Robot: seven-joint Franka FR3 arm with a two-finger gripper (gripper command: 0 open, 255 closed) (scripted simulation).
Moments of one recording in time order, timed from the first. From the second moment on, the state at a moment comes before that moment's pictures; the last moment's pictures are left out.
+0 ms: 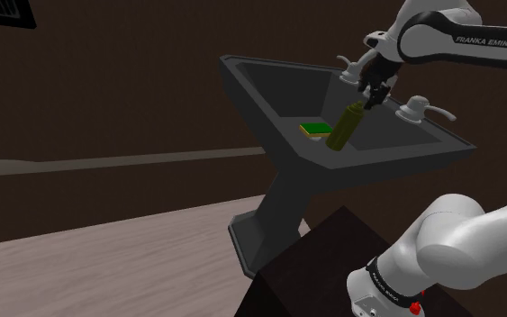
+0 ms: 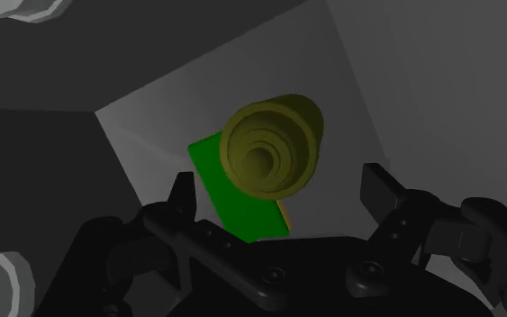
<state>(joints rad) 0.11 -0.57 -0.43 -2.25 -0.47 1.92 -1.04</state>
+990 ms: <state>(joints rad) 0.11 -0.56 -0.47 -2.34 -0.51 2.04 -1.06</state>
